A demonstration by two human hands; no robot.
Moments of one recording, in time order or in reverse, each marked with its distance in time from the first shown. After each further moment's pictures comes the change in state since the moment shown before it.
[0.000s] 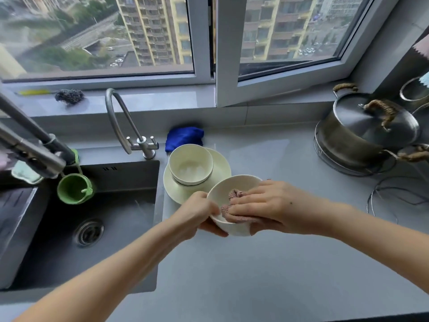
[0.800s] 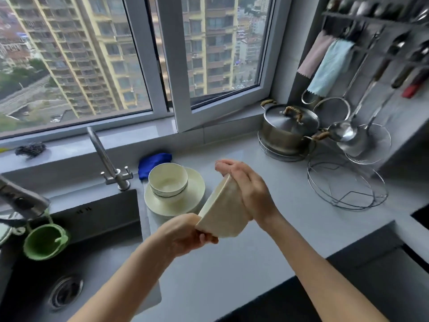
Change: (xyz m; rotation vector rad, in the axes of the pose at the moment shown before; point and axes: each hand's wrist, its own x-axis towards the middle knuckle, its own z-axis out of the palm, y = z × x) left_hand -0.065 -0.025 0.000 -0.055 -0.284 -0.078; right_hand 0.033 -0.124 0.006 0.747 0.977 0.982
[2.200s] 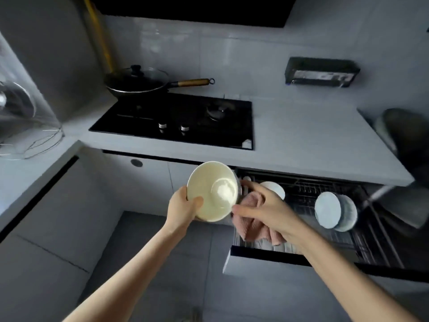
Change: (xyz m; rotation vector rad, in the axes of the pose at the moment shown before) left_hand -0.205 -0.447 0.533 0.753 -0.460 0.525; right_hand -0.773 -0.044 -0.340 -0.112 0.874 0.699
